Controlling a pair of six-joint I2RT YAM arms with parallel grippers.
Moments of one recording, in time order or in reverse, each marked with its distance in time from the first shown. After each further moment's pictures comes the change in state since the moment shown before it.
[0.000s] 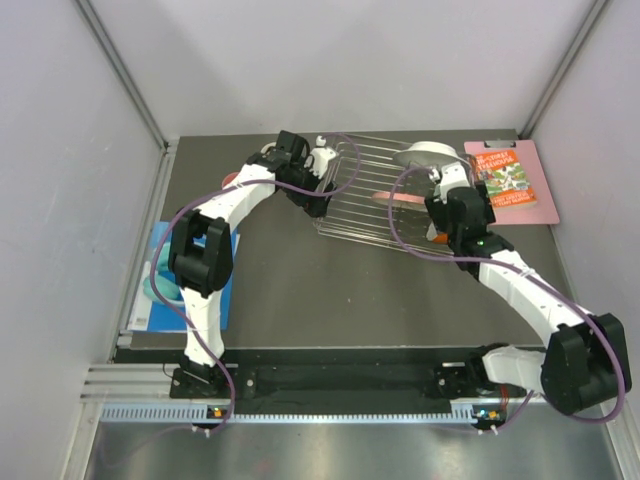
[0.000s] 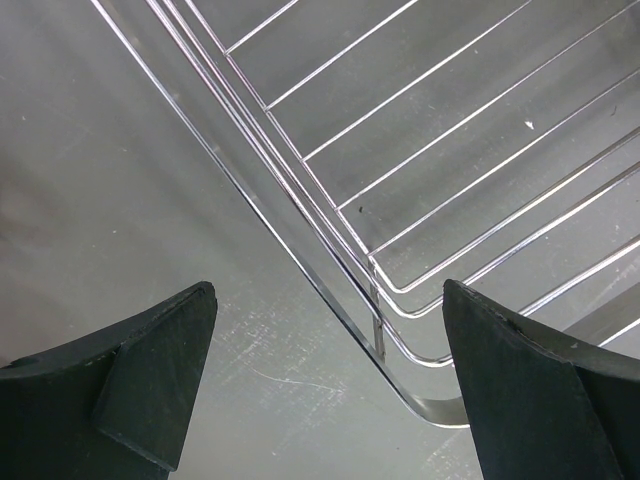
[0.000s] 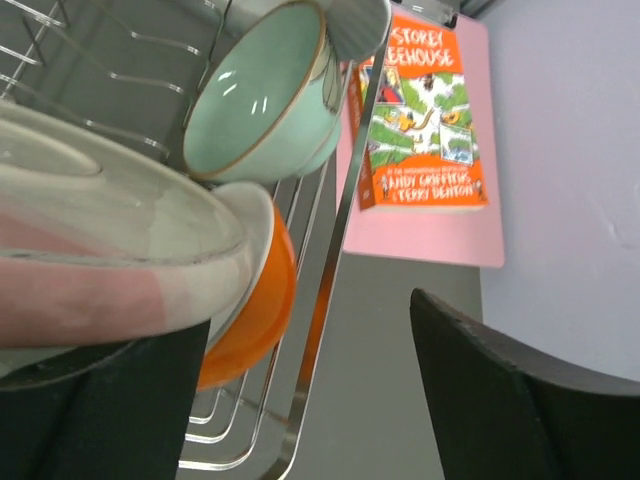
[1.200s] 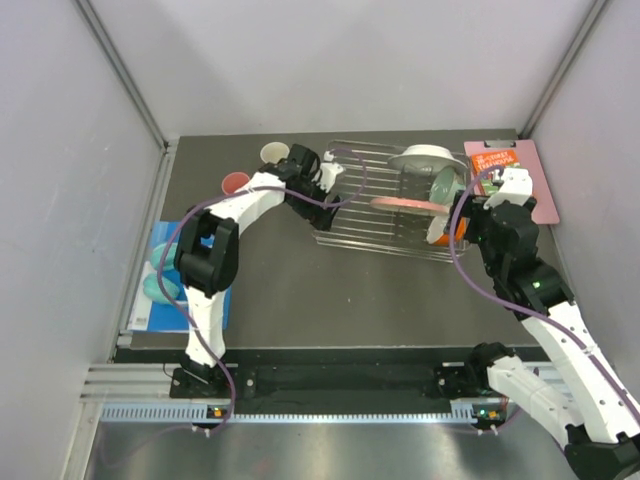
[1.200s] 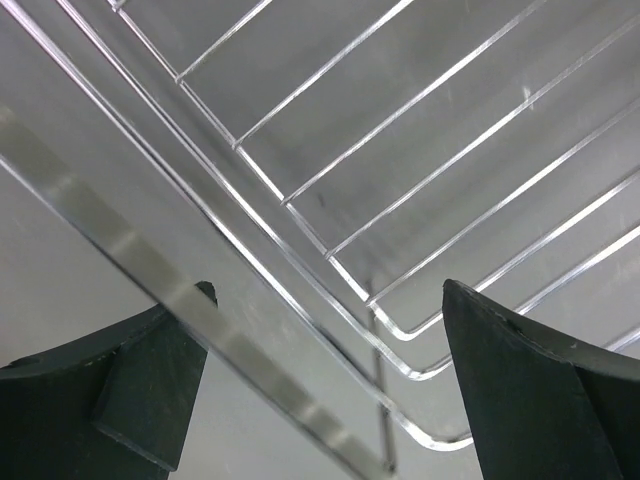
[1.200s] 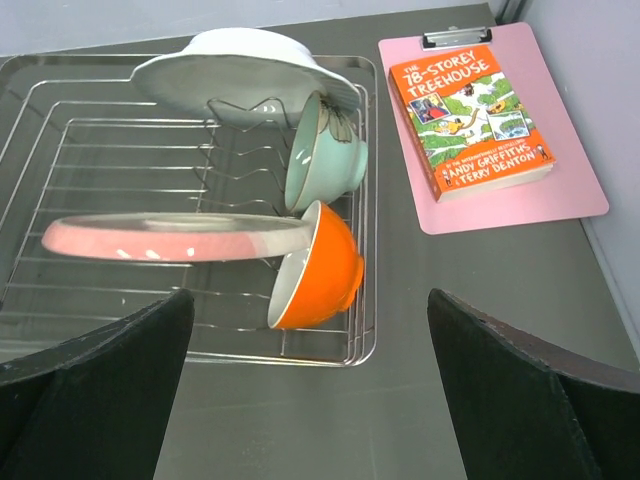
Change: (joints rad) left arm -0.055 0.038 -0.047 0.012 -0.043 -0.045; right arm 0.064 -0.452 0.120 -0.404 -0.055 0.480
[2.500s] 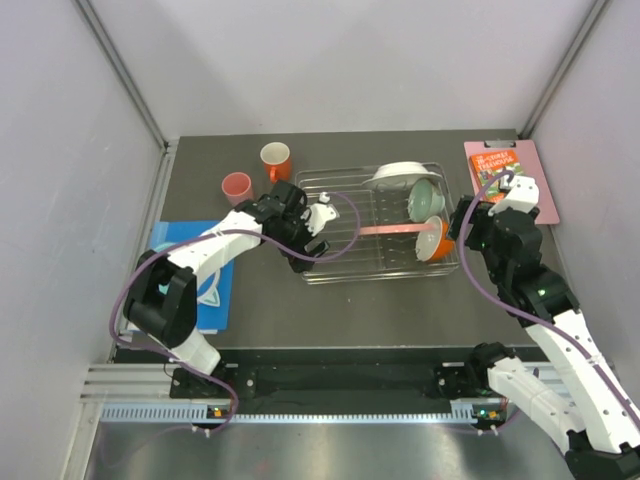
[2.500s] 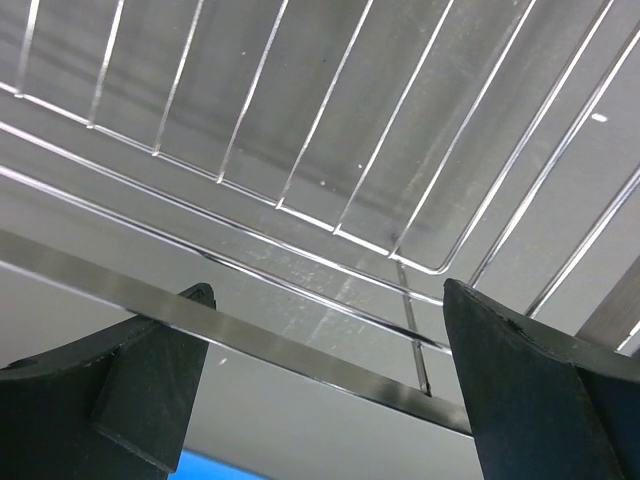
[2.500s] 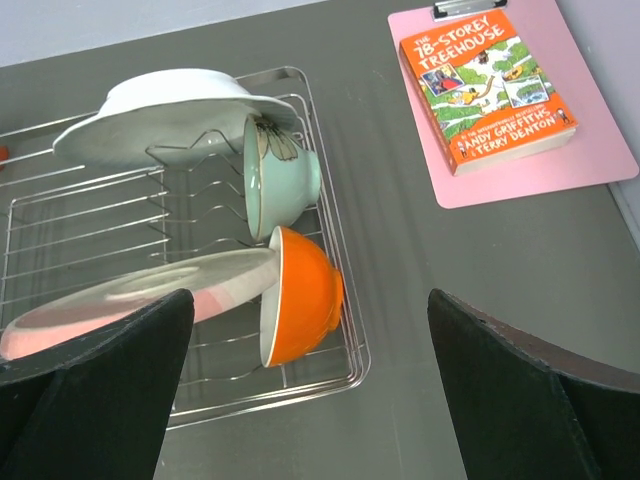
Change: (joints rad) left arm -0.068 -0.452 -0.510 0.003 0.005 0.189; right arm 0.000 -0.045 -0.004 -0.068 -0.013 0.094
